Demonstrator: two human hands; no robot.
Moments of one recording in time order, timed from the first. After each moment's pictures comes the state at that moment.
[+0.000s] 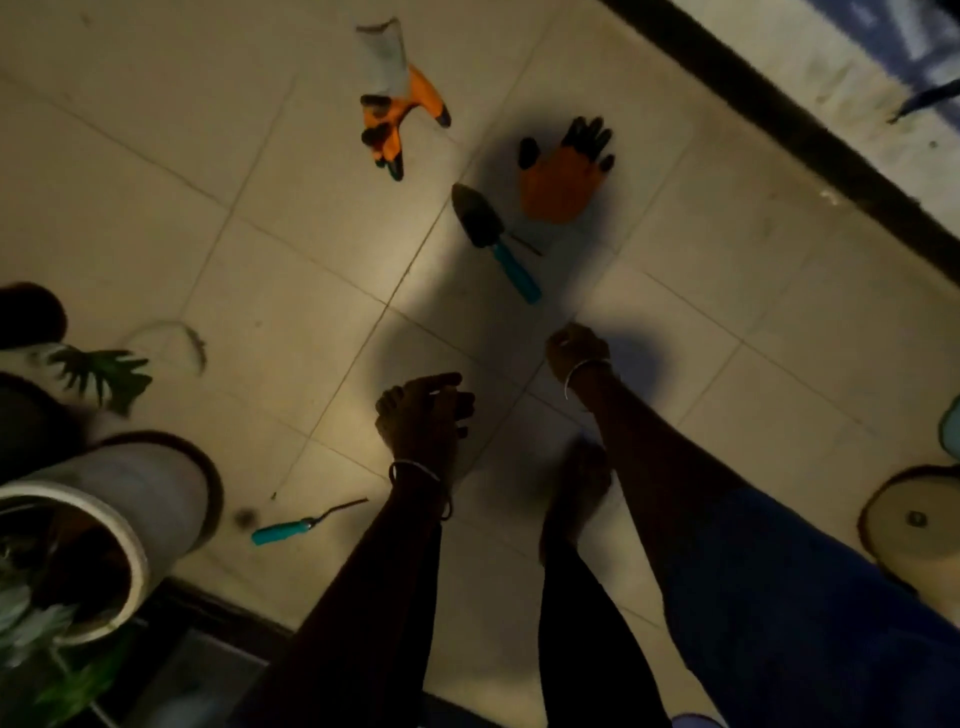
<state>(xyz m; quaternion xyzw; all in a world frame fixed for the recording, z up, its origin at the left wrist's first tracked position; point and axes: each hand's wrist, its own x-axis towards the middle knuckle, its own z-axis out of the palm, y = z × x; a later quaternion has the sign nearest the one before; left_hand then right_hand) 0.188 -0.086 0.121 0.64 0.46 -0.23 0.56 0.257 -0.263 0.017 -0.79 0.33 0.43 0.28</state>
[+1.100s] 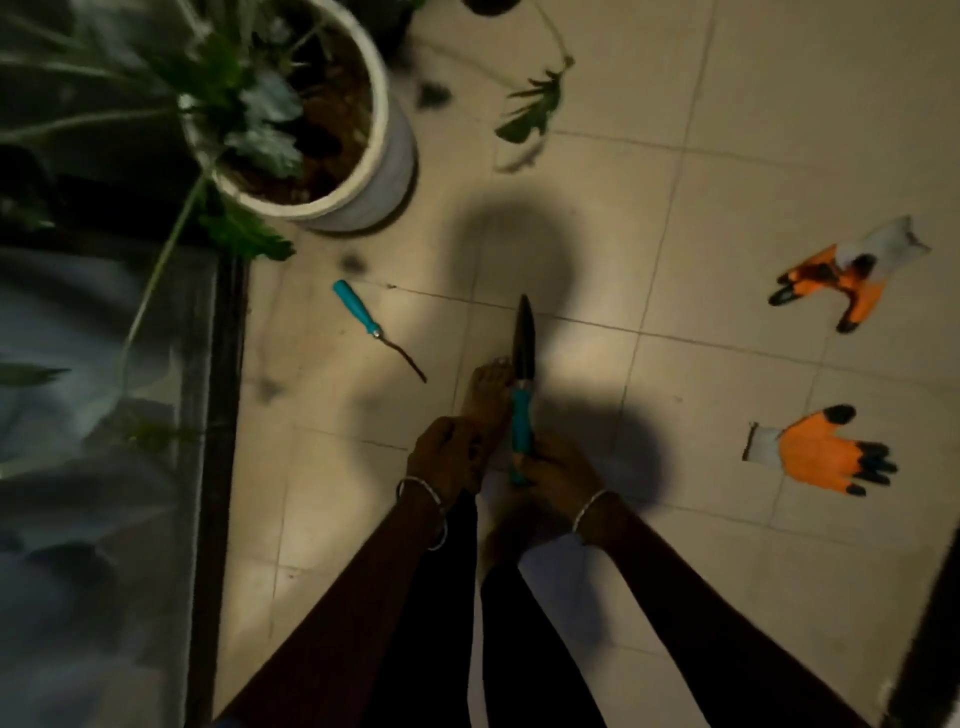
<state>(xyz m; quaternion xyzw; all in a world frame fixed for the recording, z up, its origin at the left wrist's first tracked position) -0.005 0.002 0.090 0.24 0.74 0.00 0.62 0.124 -0.082 0.037 -0.63 0.01 0.73 0.26</state>
